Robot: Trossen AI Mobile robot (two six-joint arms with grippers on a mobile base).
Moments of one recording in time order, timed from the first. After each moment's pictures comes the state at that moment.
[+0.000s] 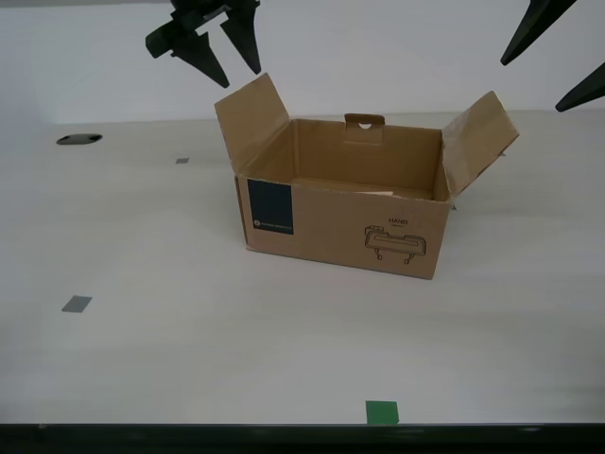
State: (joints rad) arm 0 0.05 1.28 0.96 -0.93 -0.57 0.28; arm 1 -0.37 2.16 2.01 -1.19 0.39 0.04
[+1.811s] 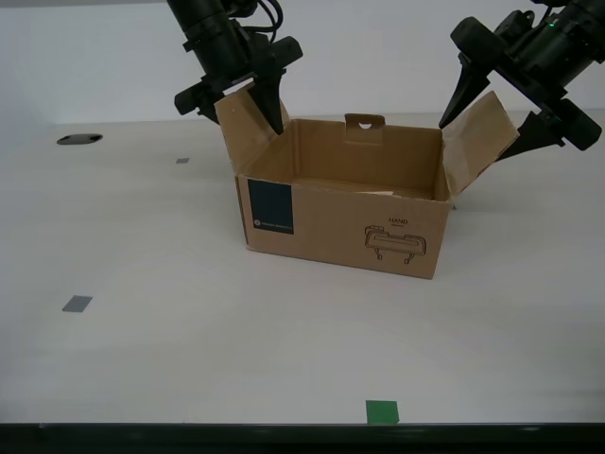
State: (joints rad) arm 0 0.12 1.65 0.96 -0.58 -0.58 0.36; arm 1 -0.44 2.22 1.83 -1.04 0.40 0.00
